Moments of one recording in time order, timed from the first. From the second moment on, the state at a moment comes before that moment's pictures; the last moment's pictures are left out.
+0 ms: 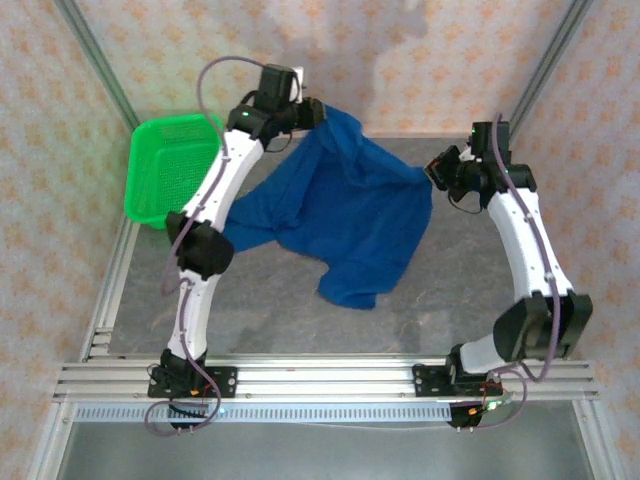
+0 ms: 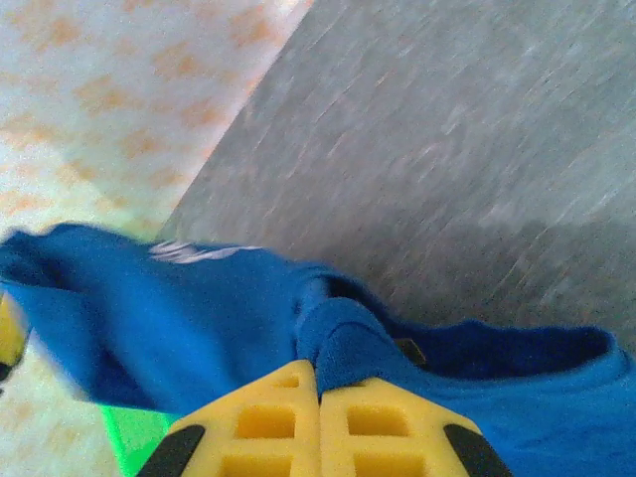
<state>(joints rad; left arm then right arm) -0.33 2.38 2.63 -0.80 0.17 -0.47 -0.02 1.52 1.47 -0.75 -0.34 0.86</state>
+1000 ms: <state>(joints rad) -0.17 1.73 1.39 -0.96 0.11 -0.54 0.30 0.84 0.67 -0.92 -0.37 1.01</state>
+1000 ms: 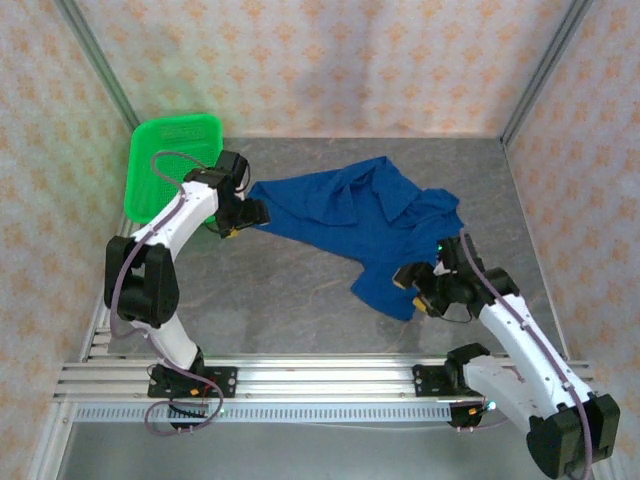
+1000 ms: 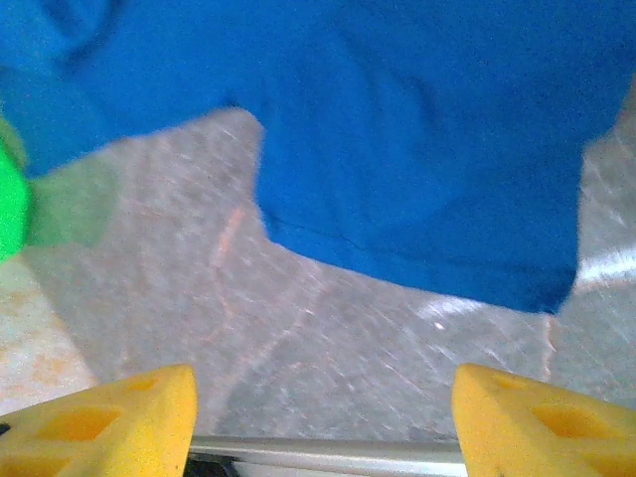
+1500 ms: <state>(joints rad) -0.07 1.99 1.46 -0.79 0.03 -0.54 0.36 0.78 0.58 -0.87 -0.30 1.10</state>
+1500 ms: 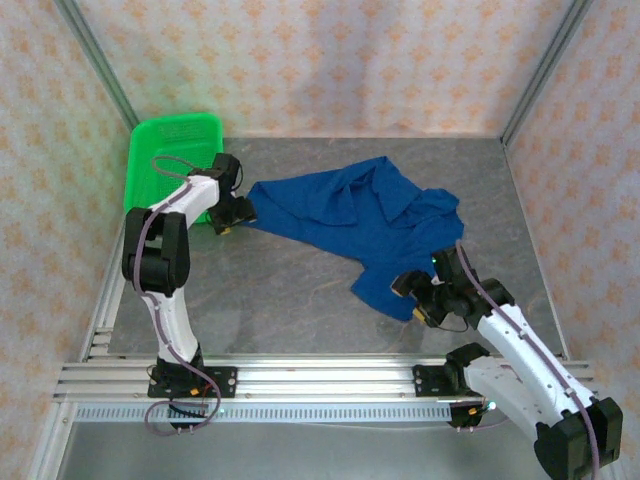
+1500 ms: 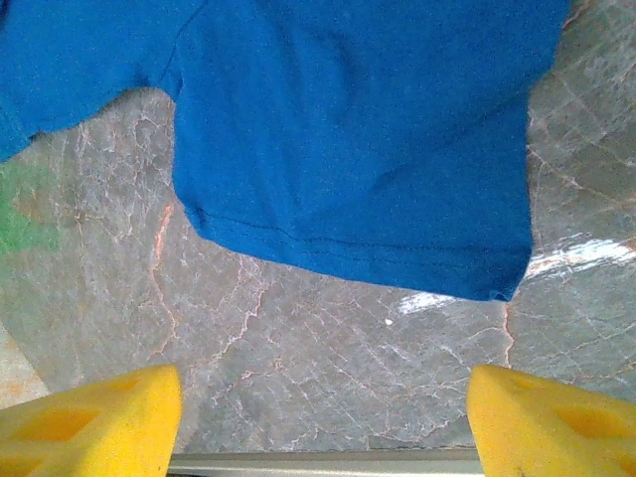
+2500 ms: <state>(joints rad) 0.01 1.91 1.43 -0.75 0.03 -0.55 0.37 0.69 0.58 -0.89 -0.26 1.13</state>
